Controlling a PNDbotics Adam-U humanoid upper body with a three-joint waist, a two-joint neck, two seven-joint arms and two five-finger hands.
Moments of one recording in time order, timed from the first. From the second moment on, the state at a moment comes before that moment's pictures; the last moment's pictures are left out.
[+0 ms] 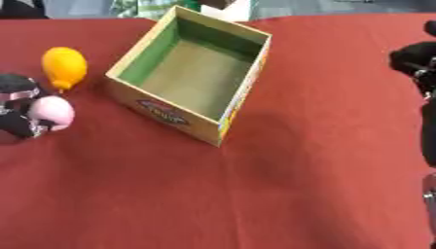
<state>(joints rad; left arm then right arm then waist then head) -0.61 0.78 -0.19 -1.50 -0.88 0.07 -0.83 -0.30 -0.35 0.00 -1.98 -0.22 -0.06 -0.24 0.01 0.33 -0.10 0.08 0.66</state>
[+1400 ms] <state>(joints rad) -0.69 0.78 -0.13 -1.65 -0.78 0.20 -0.75 -0.29 -0.34 0.00 -1.98 -0.22 -0.04 -0.24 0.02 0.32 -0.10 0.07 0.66</state>
